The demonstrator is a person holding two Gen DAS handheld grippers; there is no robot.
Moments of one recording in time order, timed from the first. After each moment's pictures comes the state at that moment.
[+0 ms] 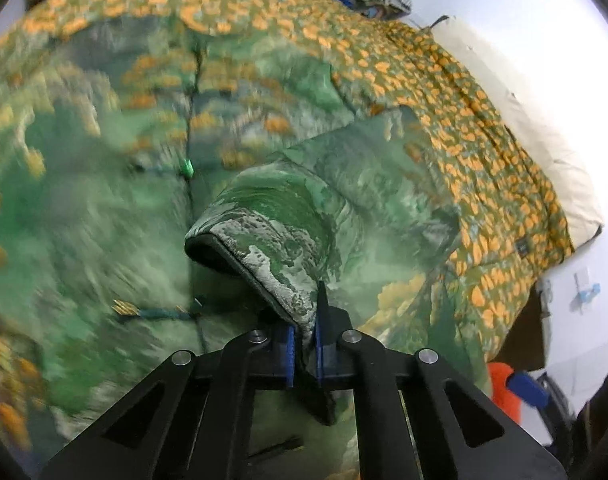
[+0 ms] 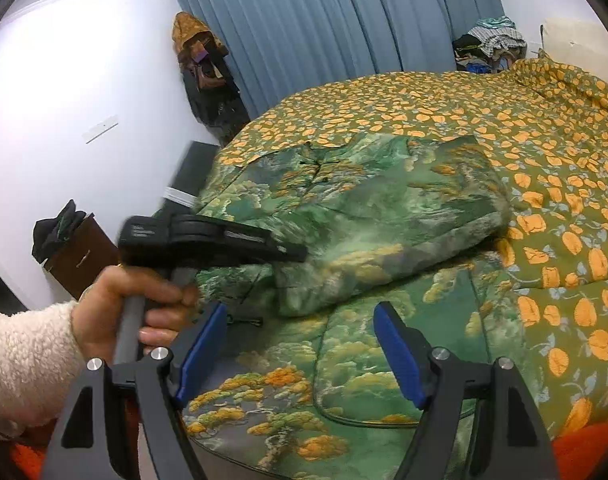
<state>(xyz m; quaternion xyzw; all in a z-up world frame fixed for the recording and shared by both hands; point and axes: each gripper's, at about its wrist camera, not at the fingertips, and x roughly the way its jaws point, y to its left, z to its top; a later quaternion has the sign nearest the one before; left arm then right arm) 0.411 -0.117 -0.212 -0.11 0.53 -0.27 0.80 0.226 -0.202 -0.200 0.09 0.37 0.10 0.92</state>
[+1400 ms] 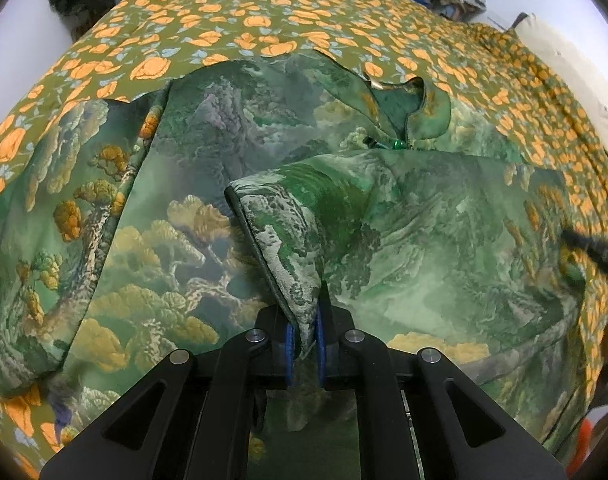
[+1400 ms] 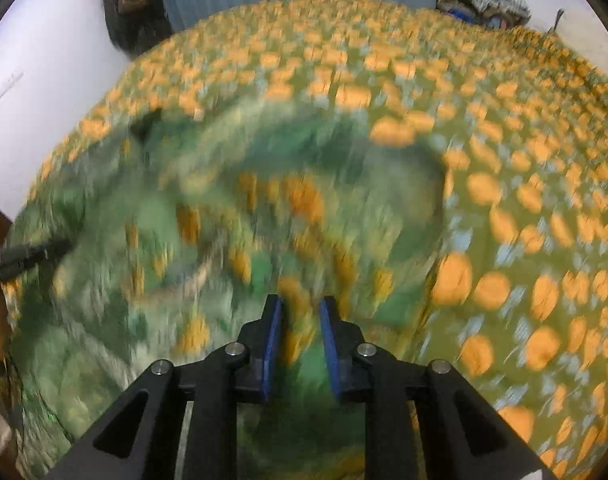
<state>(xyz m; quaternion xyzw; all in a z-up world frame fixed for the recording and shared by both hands) 0.591 -0.036 -0.252 -0.01 0.54 -0.13 0.83 0.531 -0.287 -0.251 0.00 0.50 0.00 0.87</state>
